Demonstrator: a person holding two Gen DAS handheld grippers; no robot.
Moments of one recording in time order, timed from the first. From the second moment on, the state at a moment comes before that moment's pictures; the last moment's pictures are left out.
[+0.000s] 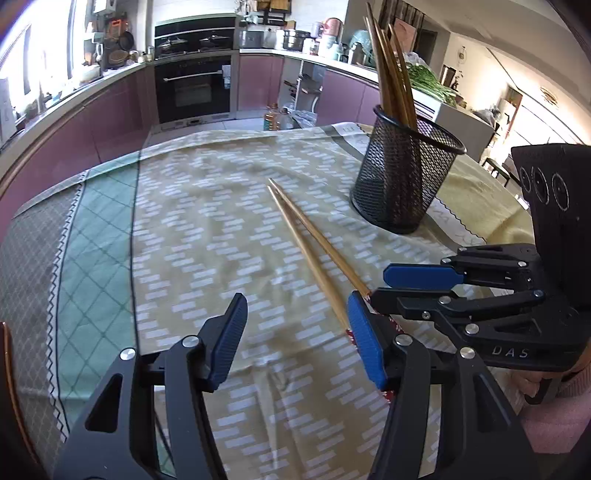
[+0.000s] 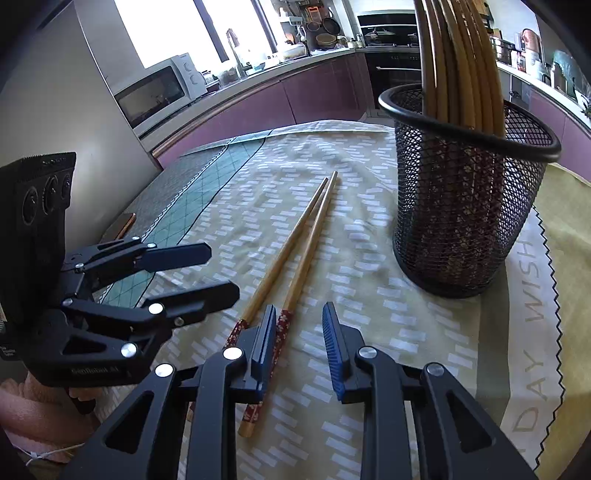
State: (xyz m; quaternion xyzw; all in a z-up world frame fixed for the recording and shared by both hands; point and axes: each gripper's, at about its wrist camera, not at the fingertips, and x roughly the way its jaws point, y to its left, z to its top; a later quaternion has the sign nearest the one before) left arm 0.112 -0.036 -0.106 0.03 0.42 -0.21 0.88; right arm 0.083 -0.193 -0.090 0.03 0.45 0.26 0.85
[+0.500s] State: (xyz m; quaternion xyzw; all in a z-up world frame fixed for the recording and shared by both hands) left arm 0.119 -0.047 -0.115 0.03 0.44 -0.22 0.87; right arm 0.089 -0.198 -0.089 0.03 0.45 0.26 0.85
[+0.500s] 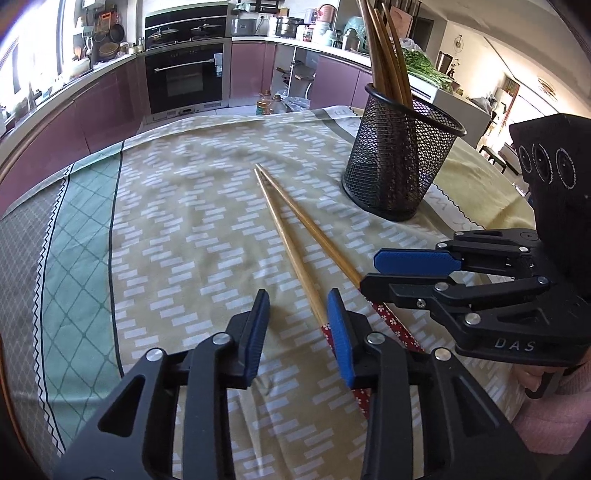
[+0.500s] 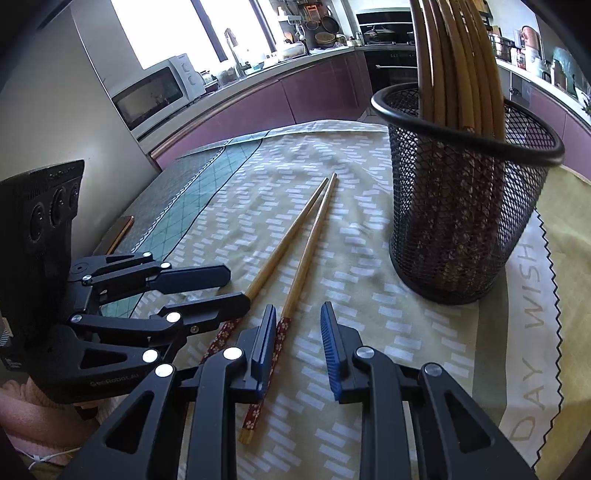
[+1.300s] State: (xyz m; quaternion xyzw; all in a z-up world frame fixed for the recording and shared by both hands) left arm 0.143 -0.053 -0.113 0.03 0.45 -0.21 0.87; right arm 0.105 -0.199 -0.089 0.03 0.46 0.23 0.86
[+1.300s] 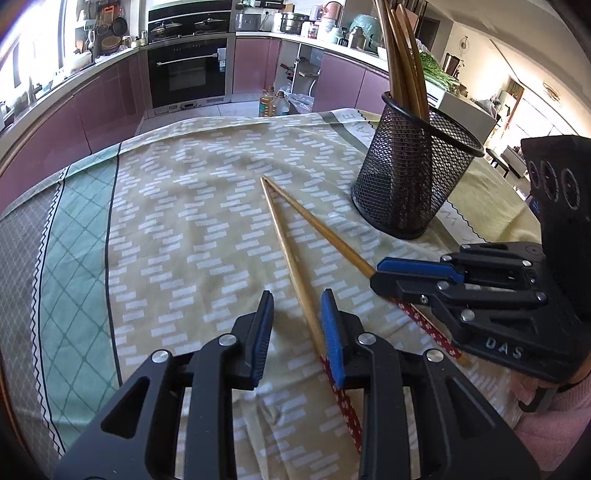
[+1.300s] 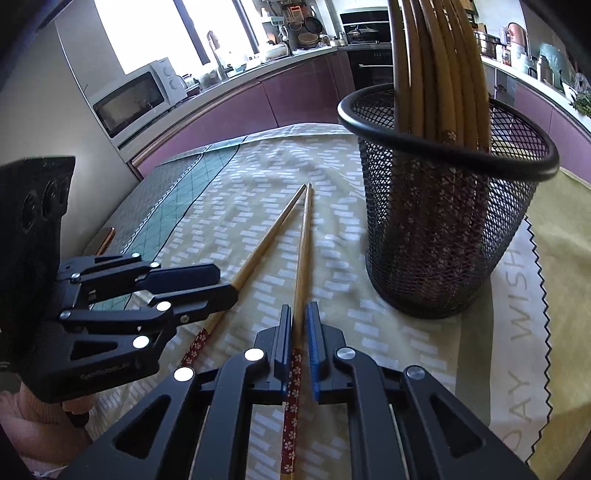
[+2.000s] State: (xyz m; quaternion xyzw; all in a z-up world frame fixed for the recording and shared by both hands) left arm 0.170 -0.064 -0.116 0.03 0.46 -0.19 0.87; right arm 0.127 -0.193 -0.091 0.03 0.45 0.23 0.86
